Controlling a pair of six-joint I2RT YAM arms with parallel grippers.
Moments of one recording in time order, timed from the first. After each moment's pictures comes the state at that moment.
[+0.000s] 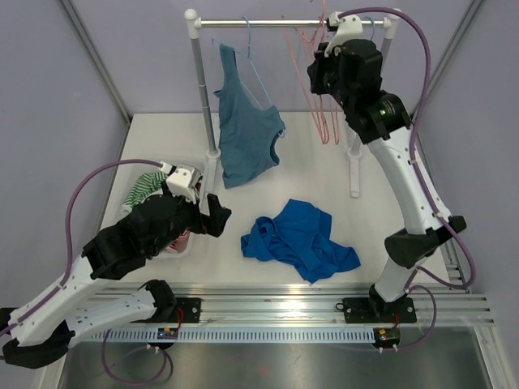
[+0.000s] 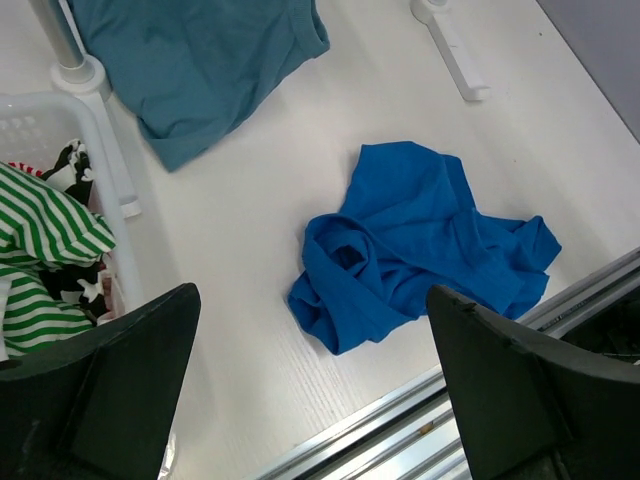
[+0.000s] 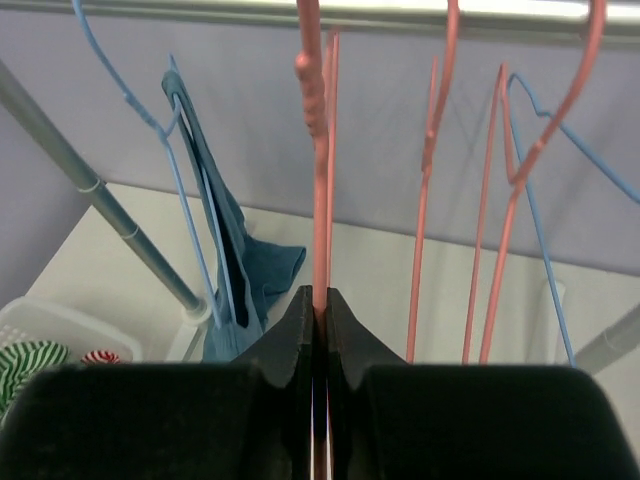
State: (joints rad) left arm -0.95 0.74 1.07 -0.73 -0.36 -0.39; right arm 0.50 1.70 2.19 -0.61 0.19 0.14
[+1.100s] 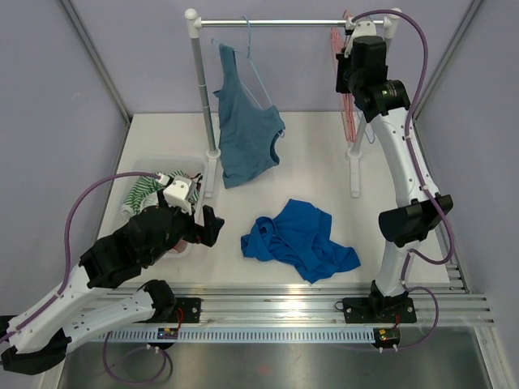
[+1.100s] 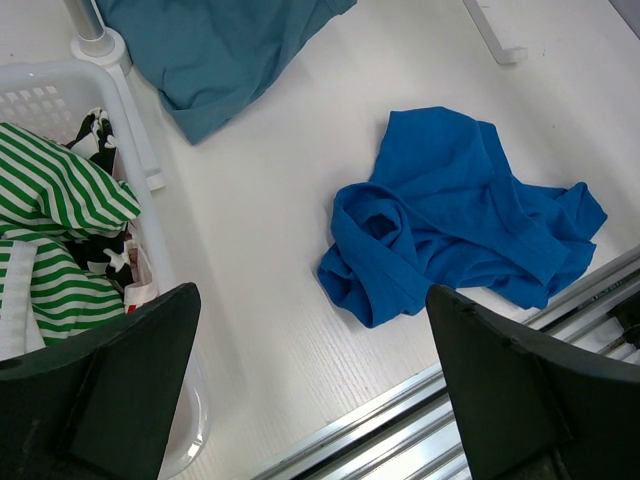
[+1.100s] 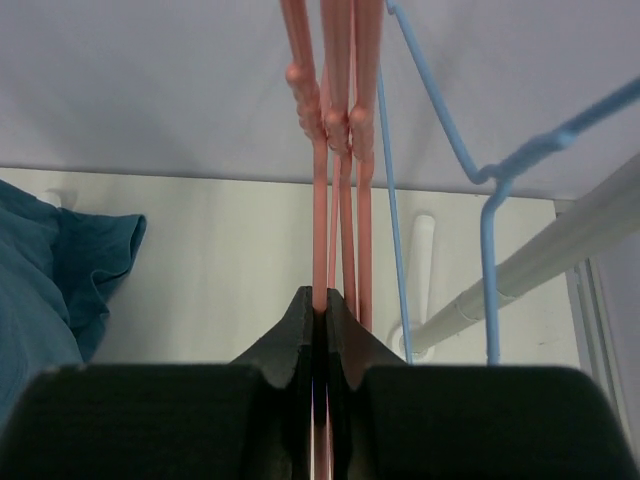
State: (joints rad) left arm -0.95 0.62 0.96 -0.76 -0.37 -0.34; right arm 0.29 1.93 2.34 -0.73 0.23 0.05
